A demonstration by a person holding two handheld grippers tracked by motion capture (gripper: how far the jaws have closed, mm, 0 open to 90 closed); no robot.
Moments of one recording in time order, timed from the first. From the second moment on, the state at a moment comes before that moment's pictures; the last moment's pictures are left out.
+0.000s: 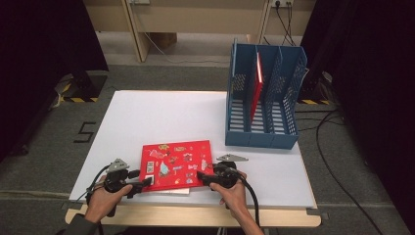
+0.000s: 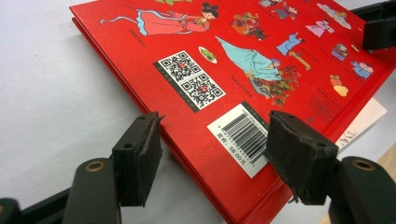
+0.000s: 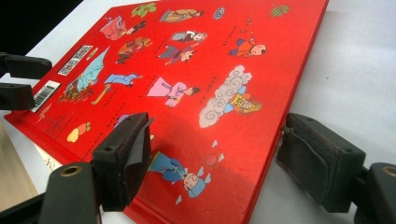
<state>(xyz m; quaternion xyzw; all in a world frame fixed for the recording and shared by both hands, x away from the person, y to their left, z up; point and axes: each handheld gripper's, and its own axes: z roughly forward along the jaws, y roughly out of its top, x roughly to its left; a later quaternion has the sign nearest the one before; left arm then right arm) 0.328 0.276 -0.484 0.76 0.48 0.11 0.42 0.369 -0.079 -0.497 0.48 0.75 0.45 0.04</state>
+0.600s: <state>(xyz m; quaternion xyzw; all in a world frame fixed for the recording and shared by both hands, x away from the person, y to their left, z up) 0.329 0.281 -0.488 0.74 0.51 0.08 0.43 0.369 -0.085 -0.471 0.50 0.68 0.54 0.02</state>
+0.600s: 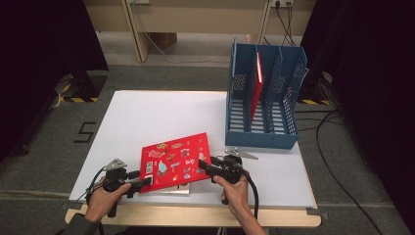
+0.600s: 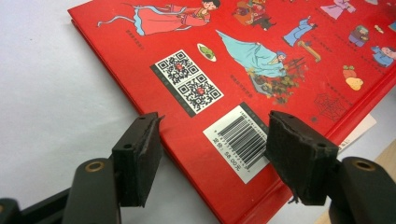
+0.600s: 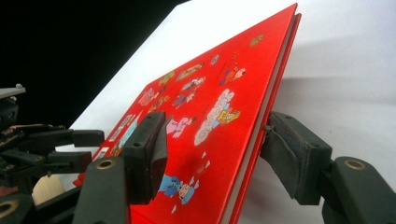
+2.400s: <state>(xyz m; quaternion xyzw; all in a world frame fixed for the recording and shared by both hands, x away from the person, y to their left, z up) 0.331 0.306 -0.475 0.68 0.52 0.15 0.49 0.413 0.046 -0.345 0.35 0.70 0.62 0.07</state>
